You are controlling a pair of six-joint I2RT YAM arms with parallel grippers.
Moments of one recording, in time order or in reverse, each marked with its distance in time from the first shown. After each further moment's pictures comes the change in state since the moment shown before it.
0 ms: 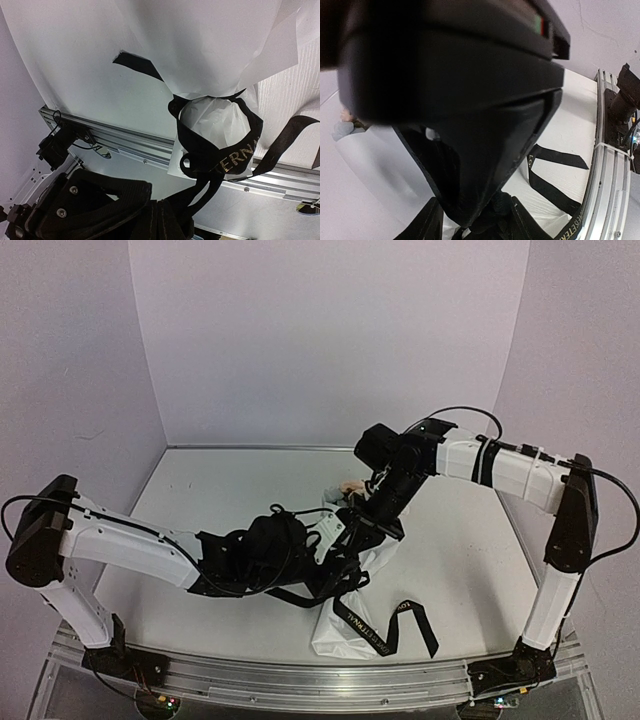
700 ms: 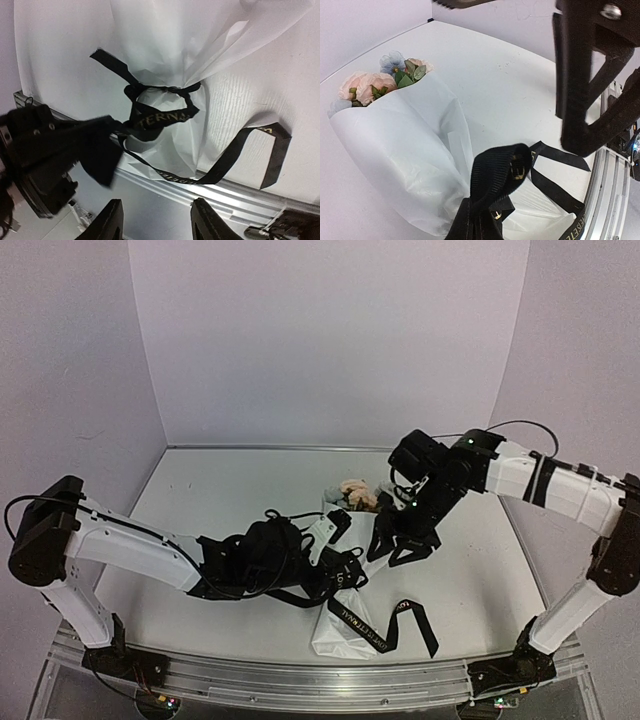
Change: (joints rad) left arm 0.025 0.019 -0.055 0.062 0.003 -0.084; right arm 0.014 -0.277 -0.254 0.043 0.187 -0.234
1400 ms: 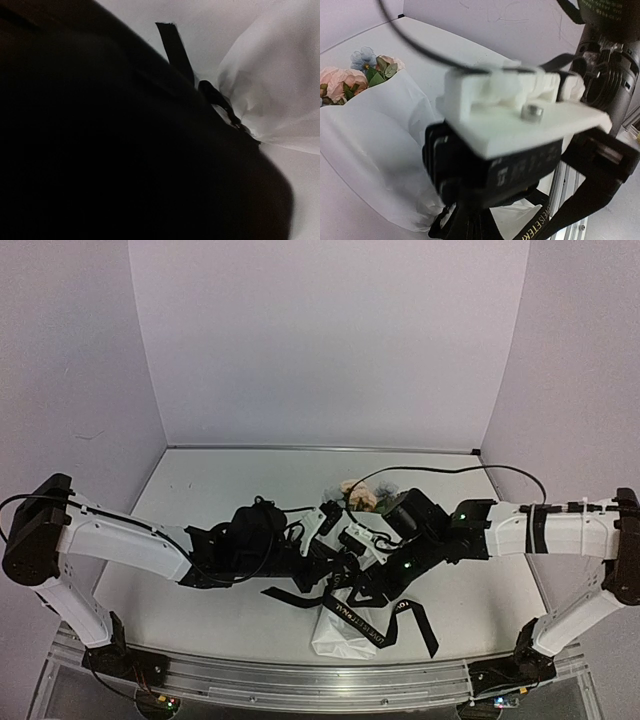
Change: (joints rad) left arm 0.079 -0.053 -0.031 0.011 0.266 -0.076; right arm 0.145 -0.113 -0.459 0.598 -0.025 -0.507
